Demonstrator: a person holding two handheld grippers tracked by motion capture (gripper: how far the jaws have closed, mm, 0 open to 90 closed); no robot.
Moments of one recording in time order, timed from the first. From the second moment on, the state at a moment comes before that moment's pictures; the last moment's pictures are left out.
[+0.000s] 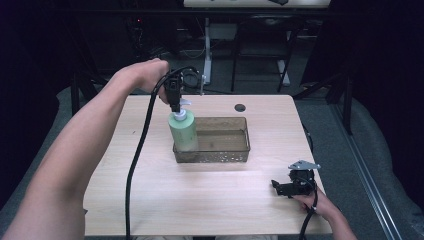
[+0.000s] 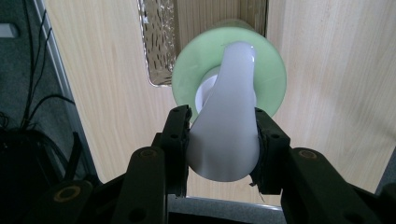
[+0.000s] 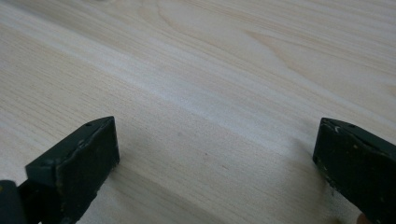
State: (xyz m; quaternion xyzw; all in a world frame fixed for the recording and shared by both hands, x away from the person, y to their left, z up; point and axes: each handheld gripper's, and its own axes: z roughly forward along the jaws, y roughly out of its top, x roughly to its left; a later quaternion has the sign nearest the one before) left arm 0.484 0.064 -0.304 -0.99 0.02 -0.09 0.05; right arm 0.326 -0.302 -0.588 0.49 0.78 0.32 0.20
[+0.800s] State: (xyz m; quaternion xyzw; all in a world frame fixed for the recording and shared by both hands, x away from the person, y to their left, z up) left arm 0.489 0.054 -0.316 -0.99 0.02 -0.07 0.07; right arm 0.325 -0.302 -0.589 0.49 0.78 0.32 0.20
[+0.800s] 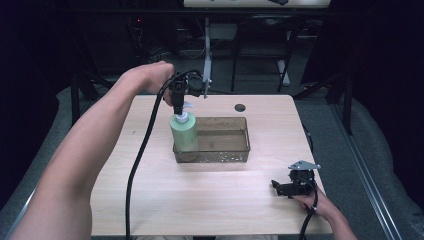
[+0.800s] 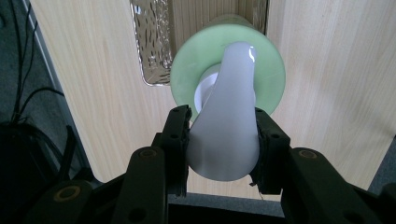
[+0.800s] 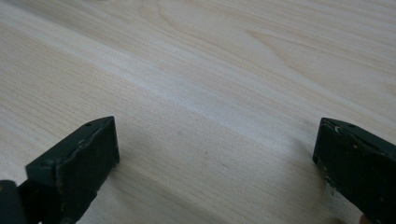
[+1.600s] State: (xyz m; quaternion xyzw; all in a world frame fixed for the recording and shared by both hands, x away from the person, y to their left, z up) left arm 0.490 0.065 -0.320 -1.00 0.00 -0.08 0.03; right arm 0.325 -0.302 -0.588 0.49 0.78 0.32 0.20
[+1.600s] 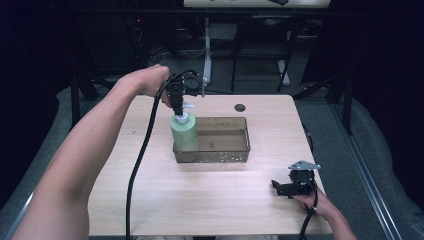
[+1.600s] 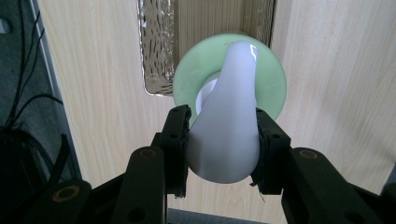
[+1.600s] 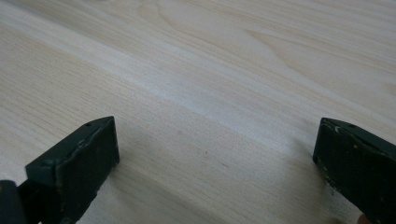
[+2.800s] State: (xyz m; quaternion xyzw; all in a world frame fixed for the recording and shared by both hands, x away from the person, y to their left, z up) left arm 0.494 0.085 -0.313 -0.99 -0.07 -0.08 -0.05; right arm 0.325 -0.302 -0.589 0.49 0.78 0.32 0.20
